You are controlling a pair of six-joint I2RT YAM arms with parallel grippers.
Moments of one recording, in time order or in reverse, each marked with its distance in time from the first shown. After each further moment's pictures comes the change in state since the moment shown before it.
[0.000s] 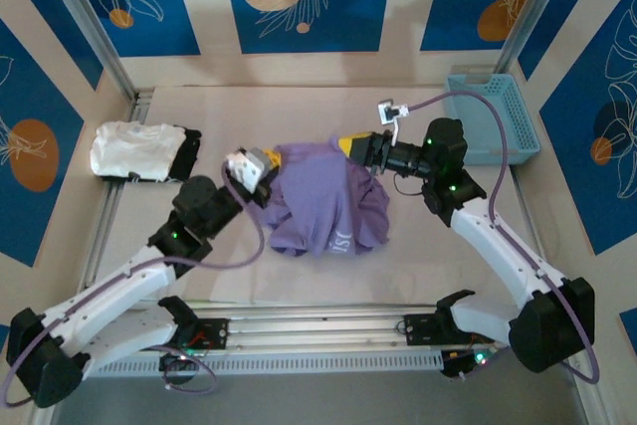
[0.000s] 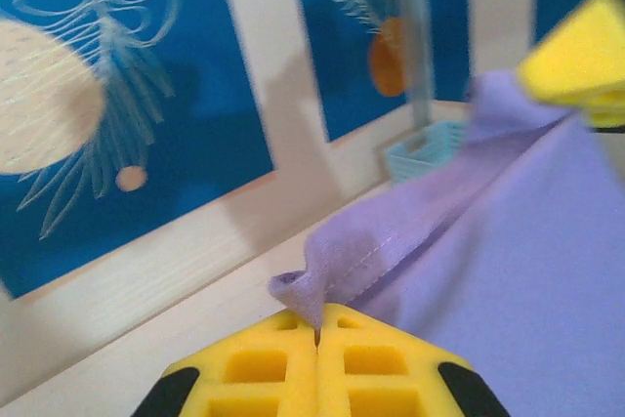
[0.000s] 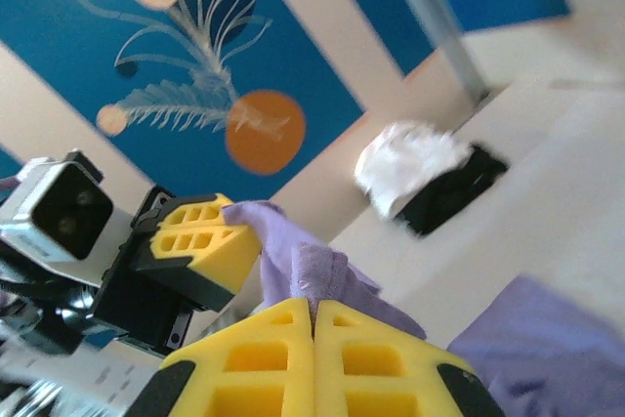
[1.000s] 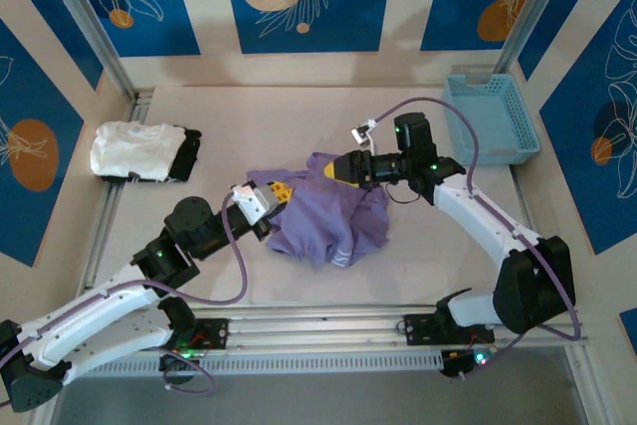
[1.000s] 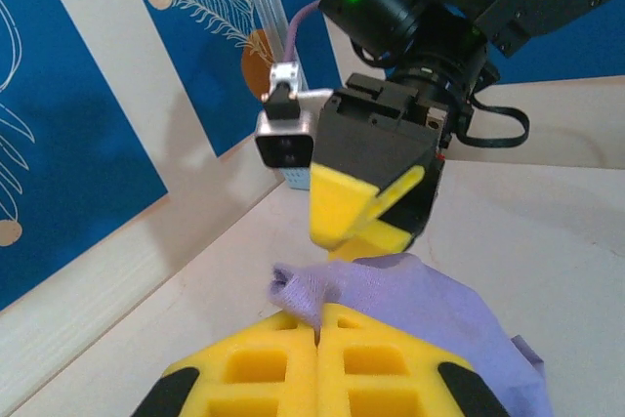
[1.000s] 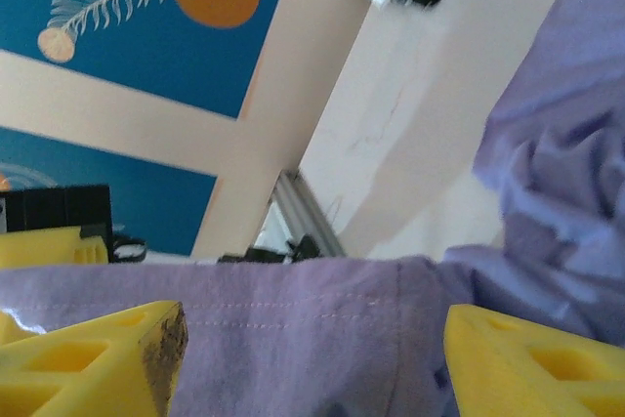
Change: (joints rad) left arm -0.221 -0.193 -0.041 -0.215 0.072 0.119; right arm 0.039 0.196 0.089 -0.496 -0.247 0.019
